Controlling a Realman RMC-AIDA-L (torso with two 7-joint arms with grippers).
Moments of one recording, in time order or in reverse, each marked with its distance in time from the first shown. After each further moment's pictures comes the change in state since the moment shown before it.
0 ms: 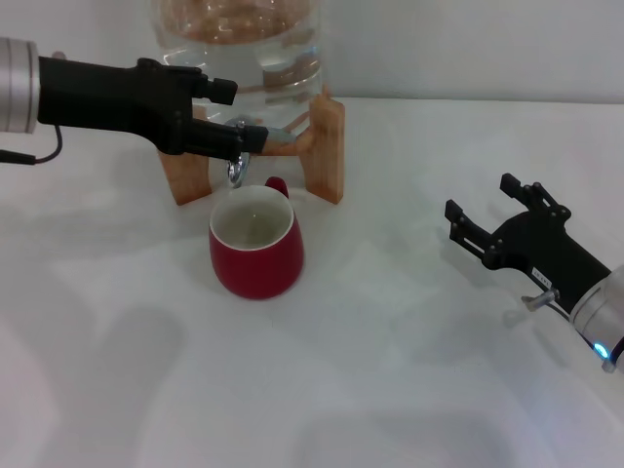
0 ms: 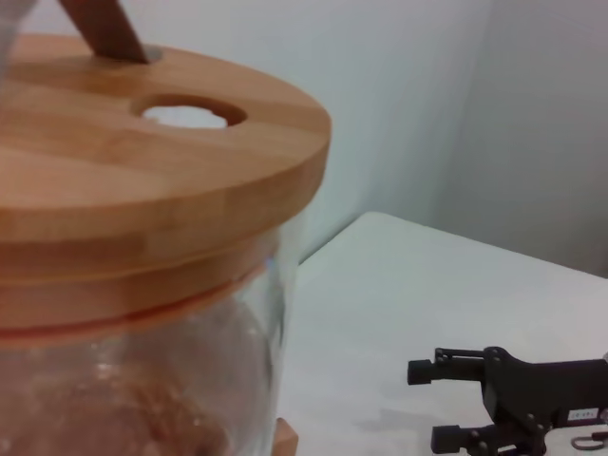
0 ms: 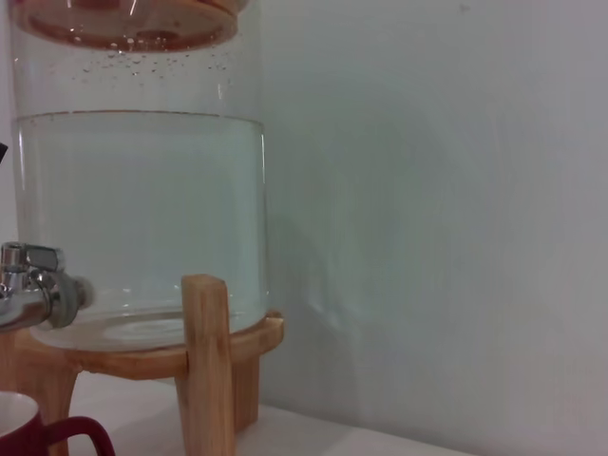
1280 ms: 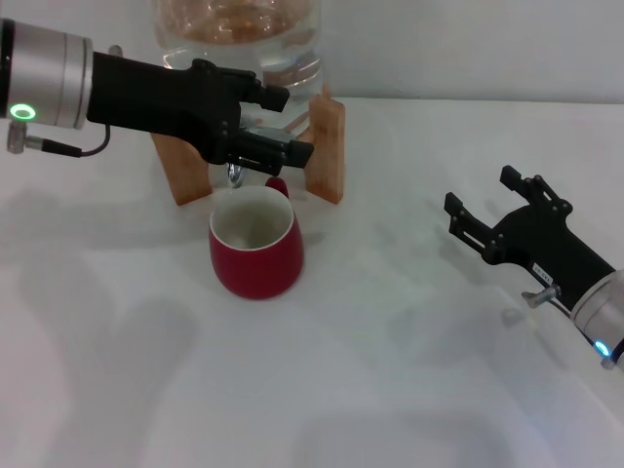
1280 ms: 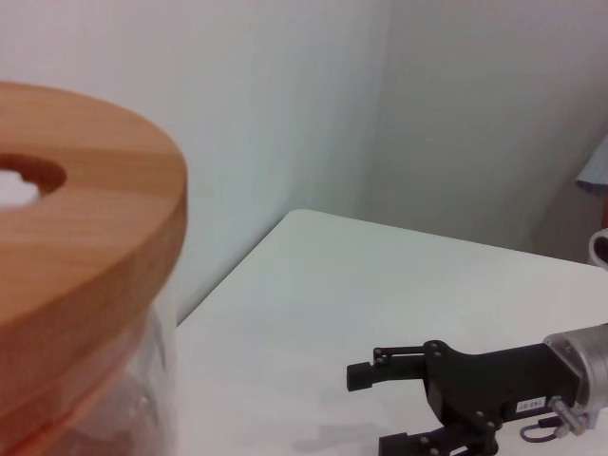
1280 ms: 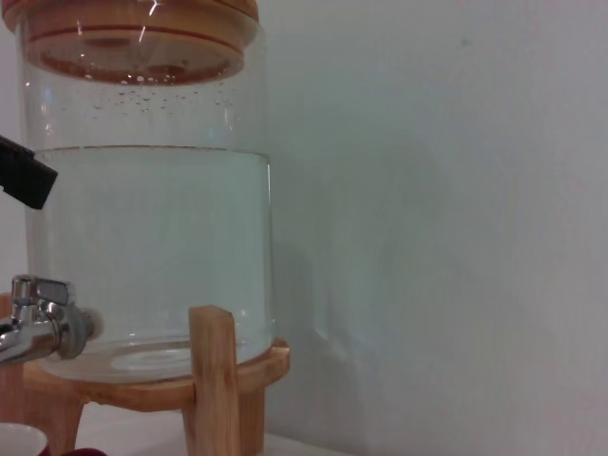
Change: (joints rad) left arm -0.057 -0.001 -0.002 0.097 0.053 -0.019 0.084; right arm -0.002 0.000 -0.003 0.001 0.000 -0.038 0.000
